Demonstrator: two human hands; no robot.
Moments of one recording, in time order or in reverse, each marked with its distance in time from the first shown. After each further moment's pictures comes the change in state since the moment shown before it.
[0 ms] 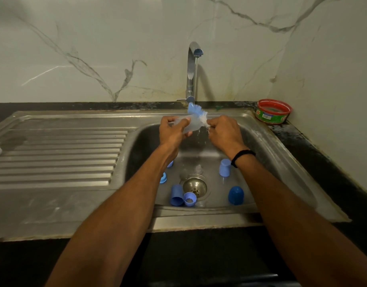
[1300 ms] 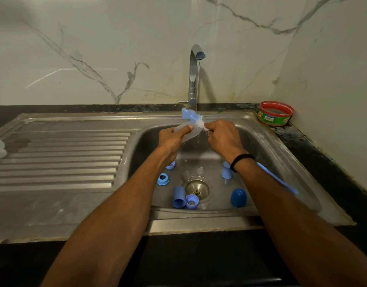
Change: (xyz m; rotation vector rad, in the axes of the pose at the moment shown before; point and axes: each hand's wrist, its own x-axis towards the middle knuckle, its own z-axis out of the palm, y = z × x) left_hand 0.012 -0.012 -0.011 0.145 -0.067 -0.120; right_hand -0.006 -0.005 0.004 -0.048 -0.014 -0.042
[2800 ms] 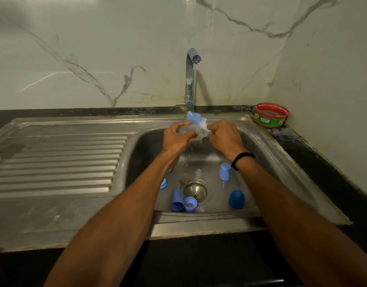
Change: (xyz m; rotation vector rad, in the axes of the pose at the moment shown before) left_hand -0.009 0.006 0.014 -0.061 -0.078 0.178; right_hand 0.007 0.008 -0.002 0.097 -0.023 0.062
